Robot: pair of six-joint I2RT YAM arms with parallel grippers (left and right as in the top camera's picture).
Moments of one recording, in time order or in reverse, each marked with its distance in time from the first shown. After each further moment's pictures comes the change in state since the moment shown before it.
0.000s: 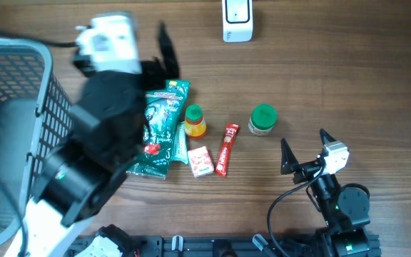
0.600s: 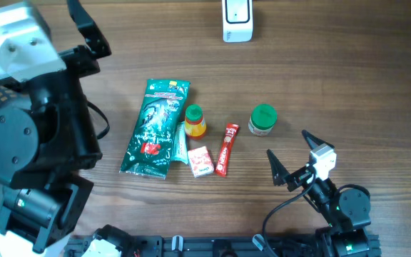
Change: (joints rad) left arm 0.172 -0.106 0.007 0.321 -0.084 0.387; right arm 0.000 0.000 0.000 0.025 -0.248 -0.024
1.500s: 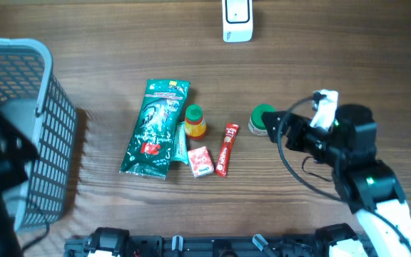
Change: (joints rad) left arm 0.323 -0.428 -0.066 -0.193 0.374 -0.280; right arm 0.000 0.842 0.741 -0.510 -0.110 0.527
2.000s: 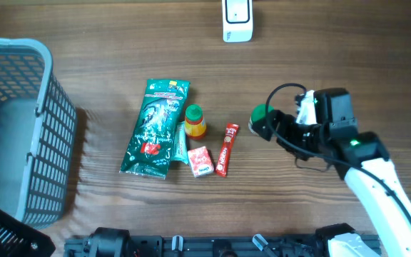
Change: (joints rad) left arm 0.002 -0.451 -0.381 0.217 0.082 -0.004; right arm 0.002 0.243 0.119 -0.254 -0.047 0.064
